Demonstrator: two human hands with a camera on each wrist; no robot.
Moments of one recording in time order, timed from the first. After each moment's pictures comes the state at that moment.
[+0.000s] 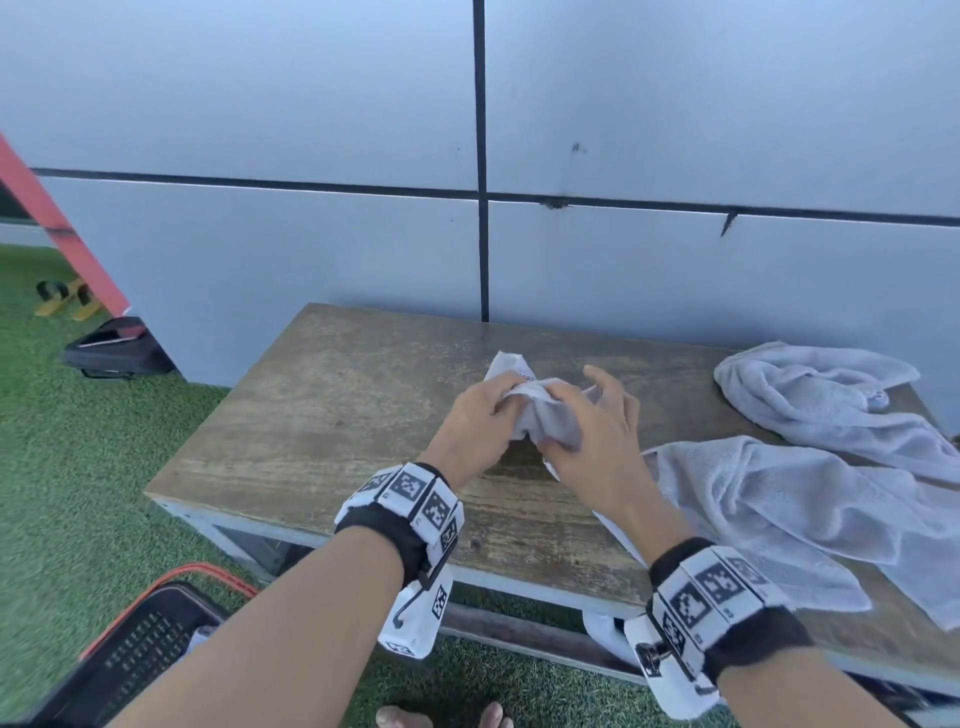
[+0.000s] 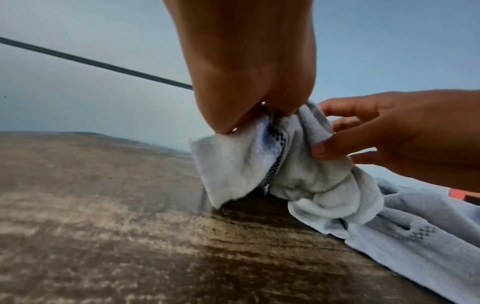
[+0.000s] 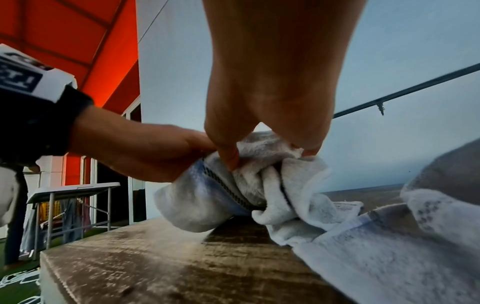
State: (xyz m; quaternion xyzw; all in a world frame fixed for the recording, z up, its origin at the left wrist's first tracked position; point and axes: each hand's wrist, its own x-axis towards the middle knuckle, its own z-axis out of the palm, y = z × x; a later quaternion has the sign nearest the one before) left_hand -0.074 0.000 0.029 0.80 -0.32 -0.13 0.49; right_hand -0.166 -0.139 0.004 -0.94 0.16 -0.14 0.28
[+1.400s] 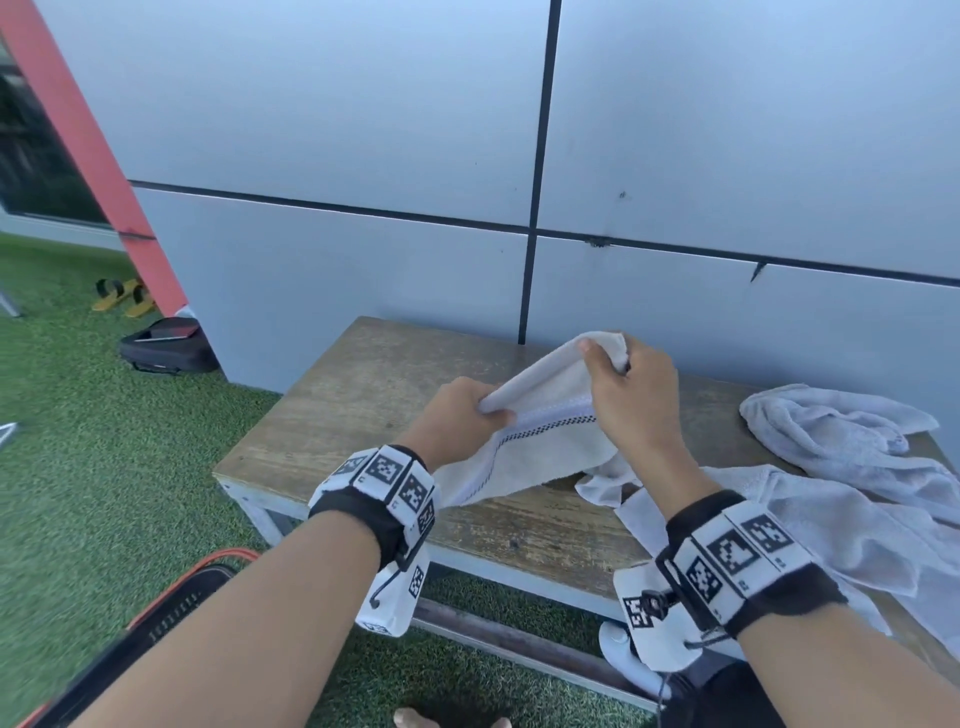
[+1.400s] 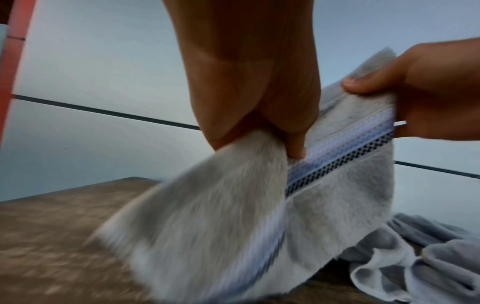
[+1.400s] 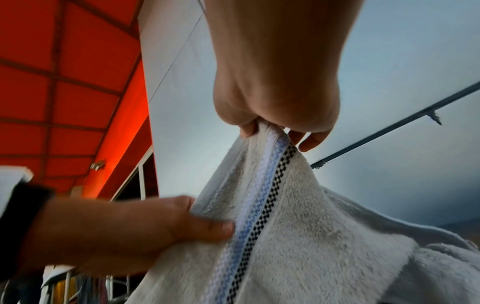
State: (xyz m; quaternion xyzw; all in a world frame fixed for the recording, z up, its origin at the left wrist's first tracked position) left_hand -0.058 0.076 0.069 0.87 -0.31 -0.10 0.38; right_hand -0.152 -0.094 0.105 -0.84 0.16 -0.33 0.40
